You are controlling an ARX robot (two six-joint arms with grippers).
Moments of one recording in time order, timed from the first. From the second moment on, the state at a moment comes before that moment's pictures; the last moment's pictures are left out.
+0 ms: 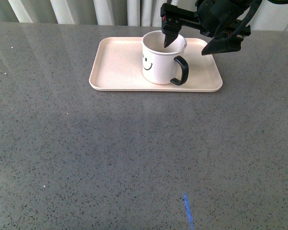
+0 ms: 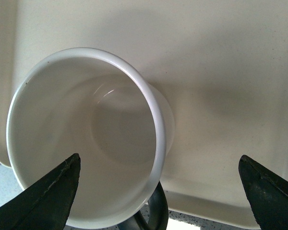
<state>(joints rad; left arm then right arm) 0.00 0.02 0.01 0.00 0.00 -0.01 0.16 2.26 1.75 -0.42 -0.10 0.25</state>
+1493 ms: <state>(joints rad) 0.00 0.02 0.01 0.00 0.00 -0.01 0.16 2.33 1.94 -0.57 -0.08 0.20</state>
